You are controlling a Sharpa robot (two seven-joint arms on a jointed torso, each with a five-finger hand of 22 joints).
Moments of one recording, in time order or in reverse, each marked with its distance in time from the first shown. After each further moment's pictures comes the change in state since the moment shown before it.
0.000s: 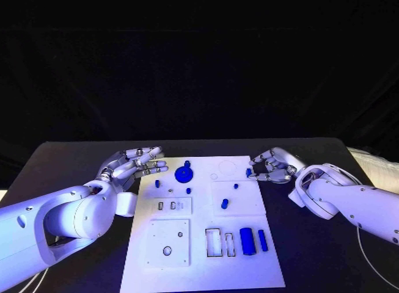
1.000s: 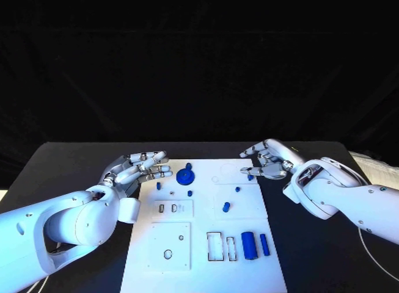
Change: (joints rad) left arm 0.001 -0.001 0.000 0.038 -0.001 -0.012 -0.003; left_hand -0.004 -0.004 -0.001 0.004 0.000 0.000 0.000 0.004 0.000 0.000 0.000 0.000 0.000 0.000 0.000 0.000 -0.001 0.000 0.000 0.000 0.000 0.000; right arm 0.052 -0.063 0.000 0.198 -0.086 -0.079 -0.055; right_hand -0.010 -0.003 -0.004 0.012 0.010 0.000 0.000 0.000 0.000 0.000 0.000 -0.003 0.001 0.000 0.000 0.000 -0.001 0.000 0.004 0.004 0.004 0.000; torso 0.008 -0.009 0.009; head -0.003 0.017
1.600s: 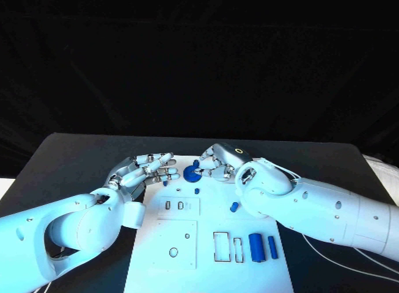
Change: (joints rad) left arm 0.001 0.006 0.001 0.055 -0.002 -0.004 0.000; left_hand -0.005 -0.005 -0.003 0.006 0.000 0.000 0.000 0.000 0.000 0.000 0.000 0.000 0.000 0.000 0.000 0.000 -0.002 0.000 0.000 0.000 0.000 0.001; right arm 0.032 0.324 -0.030 -0.075 -0.368 -0.001 -0.363; right_hand -0.143 0.032 -0.020 0.097 0.017 -0.012 0.005 -0.008 -0.005 0.014 0.000 0.025 -0.005 0.000 0.000 0.000 0.000 0.000 0.004 -0.004 0.000 0.000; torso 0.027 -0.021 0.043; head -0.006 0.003
